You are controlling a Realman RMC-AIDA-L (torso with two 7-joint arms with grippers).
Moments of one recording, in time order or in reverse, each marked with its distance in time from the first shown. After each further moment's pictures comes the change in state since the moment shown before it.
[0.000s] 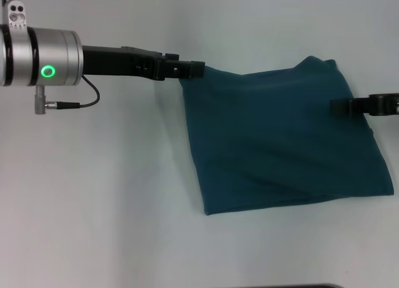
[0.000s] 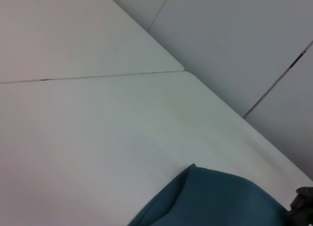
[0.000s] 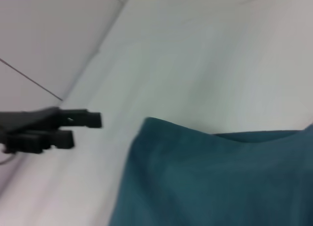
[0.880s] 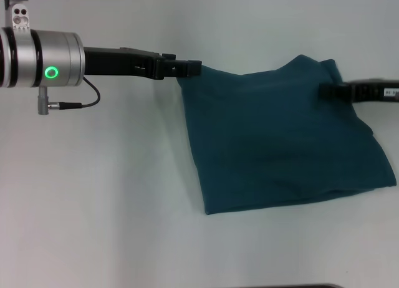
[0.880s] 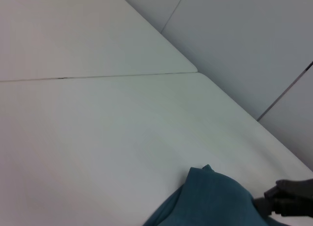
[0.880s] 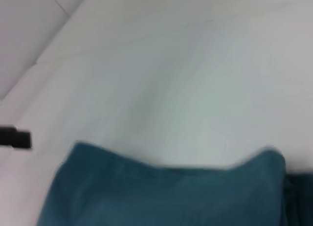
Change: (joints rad) left arm -0.012 0.004 -0.001 0.050 -0.001 -0.050 0.015; right arm 0.009 0.075 -0.023 -0.008 0.035 0.263 -0.101
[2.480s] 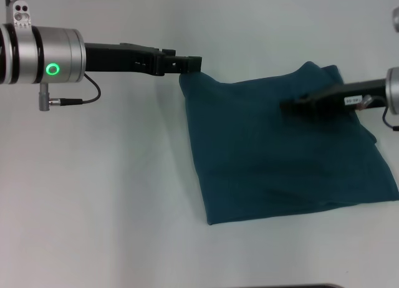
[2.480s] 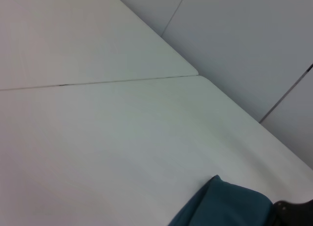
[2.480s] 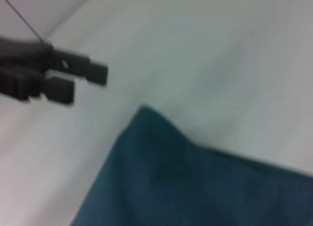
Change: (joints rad) left arm -0.007 -0.001 -0.002 0.001 0.000 -0.016 0.014; right arm 0.031 0.019 -0.304 -0.034 0.086 0.003 0.004
